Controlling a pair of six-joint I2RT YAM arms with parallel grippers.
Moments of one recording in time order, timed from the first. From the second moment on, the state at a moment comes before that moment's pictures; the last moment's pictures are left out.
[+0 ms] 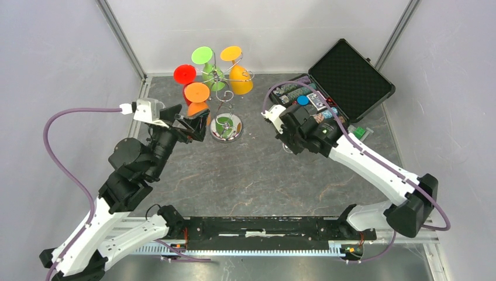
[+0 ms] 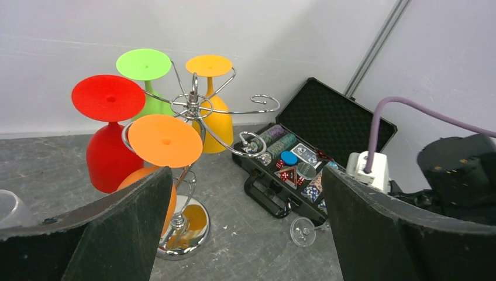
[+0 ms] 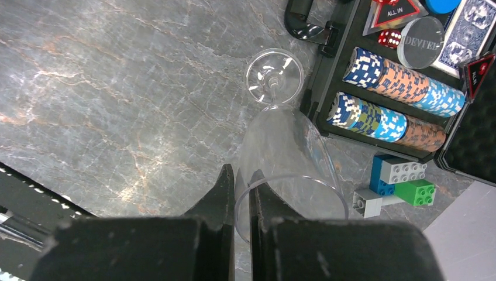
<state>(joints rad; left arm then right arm) -0.77 0.66 1.06 -0.22 -0.41 -0.20 0.81 1.32 1.29 -0.91 0.23 -0.13</state>
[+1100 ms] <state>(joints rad) -0.77 0.77 1.19 -0.38 -0.47 -0.20 0.64 1.52 1.58 -0.84 0.17 -0.21</state>
